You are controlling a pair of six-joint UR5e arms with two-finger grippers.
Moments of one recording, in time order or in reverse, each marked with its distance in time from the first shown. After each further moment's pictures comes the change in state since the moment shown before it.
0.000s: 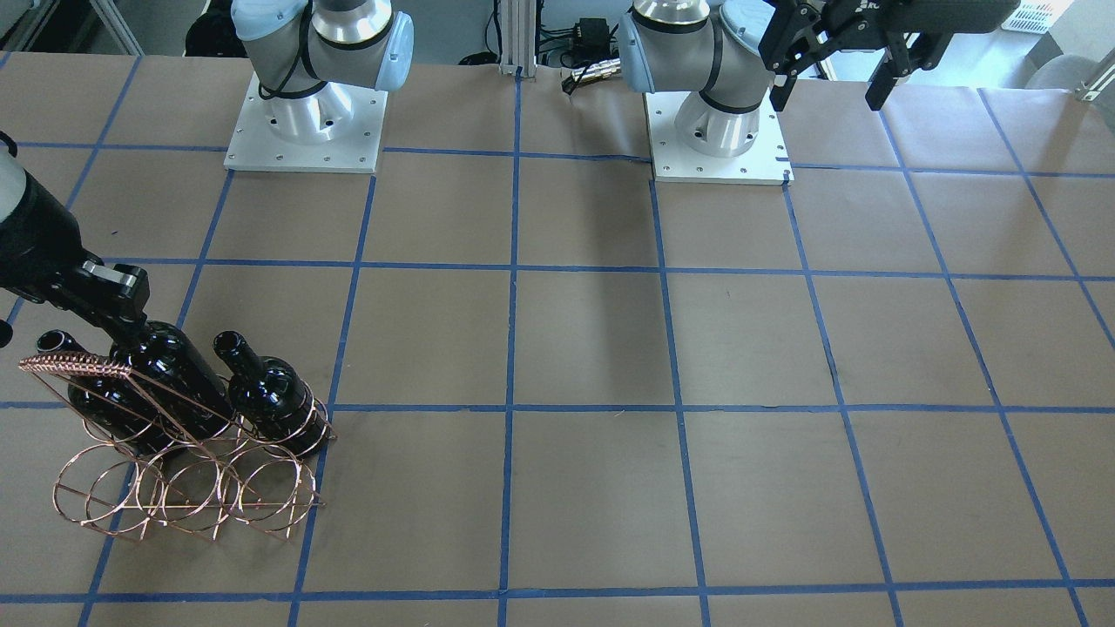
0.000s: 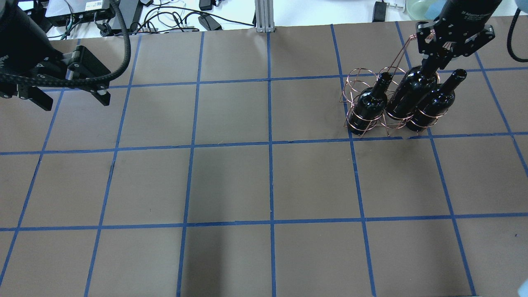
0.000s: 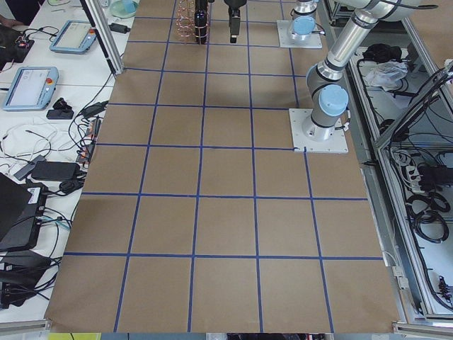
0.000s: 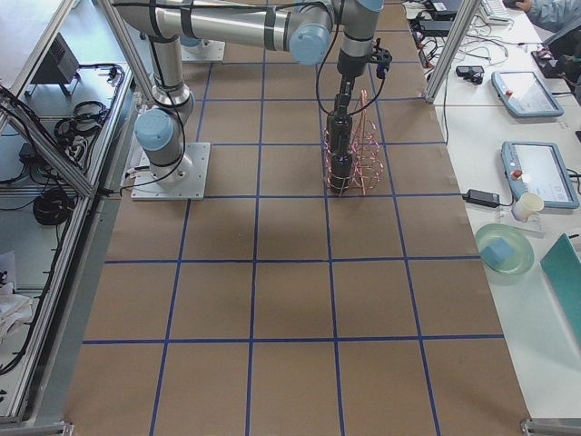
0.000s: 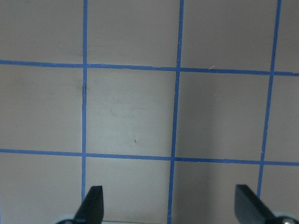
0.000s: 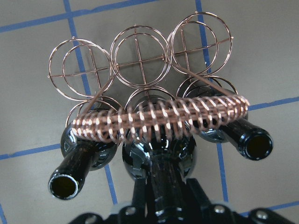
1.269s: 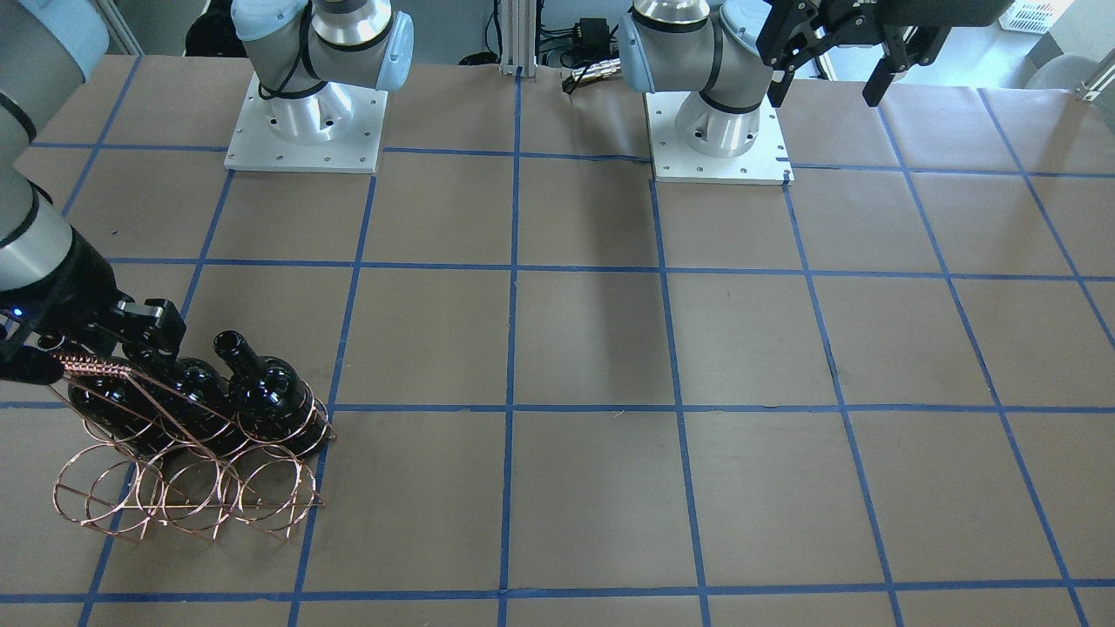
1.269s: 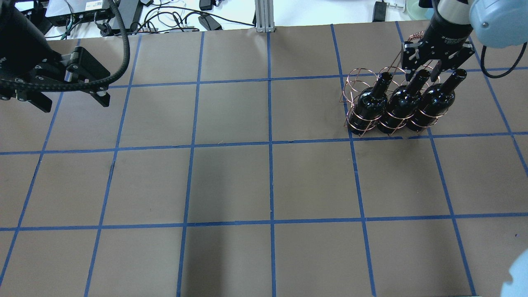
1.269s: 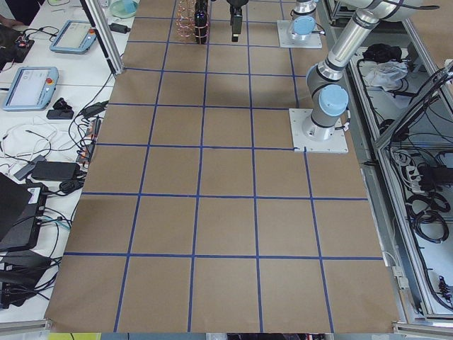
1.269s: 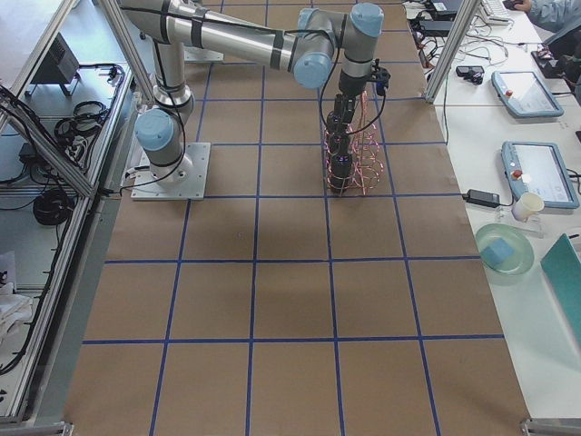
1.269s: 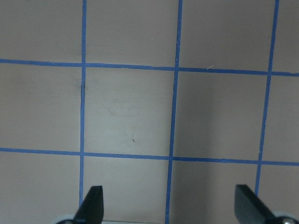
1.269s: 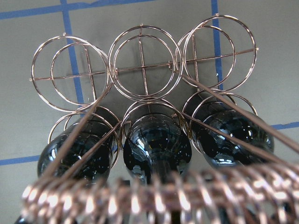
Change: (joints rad) left arm -0.002 0.011 -0.007 0.001 -0.007 -0.006; right arm 0.004 -0.017 0.105 -0.152 -0.005 -0.068
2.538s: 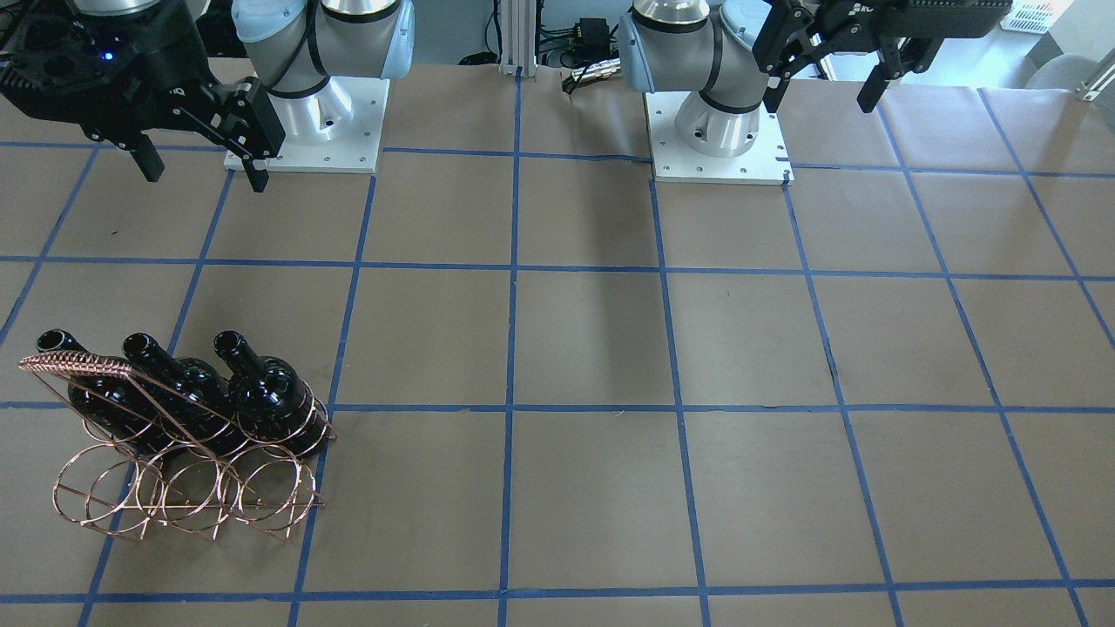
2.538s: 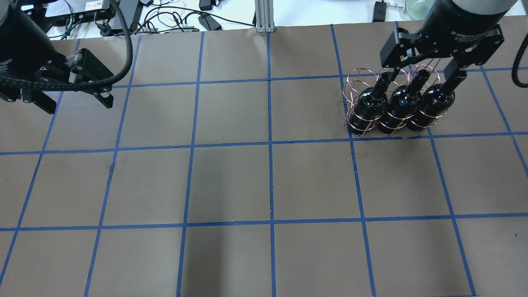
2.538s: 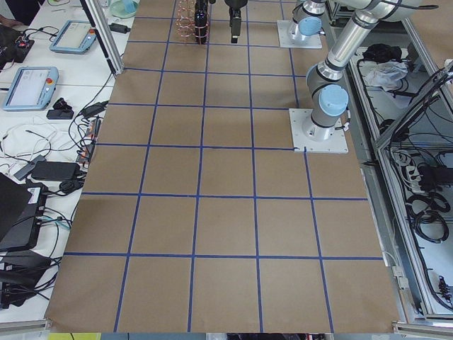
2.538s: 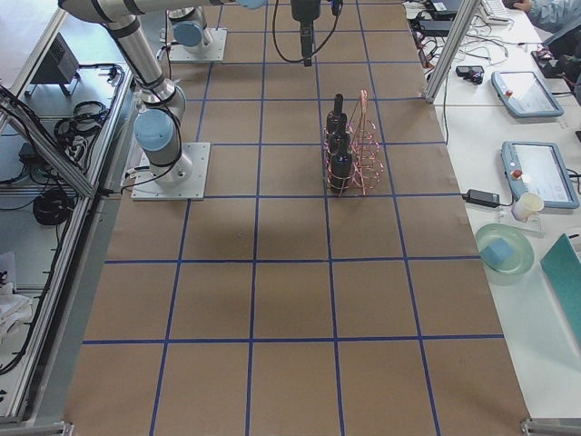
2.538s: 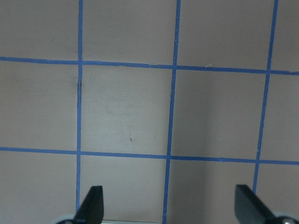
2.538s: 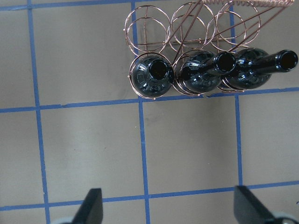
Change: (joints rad) left arm 0.000 -0.009 -0.005 0.000 -0.009 -0.003; right arm 0.161 -0.297 0.021 0.187 -0.002 0.105
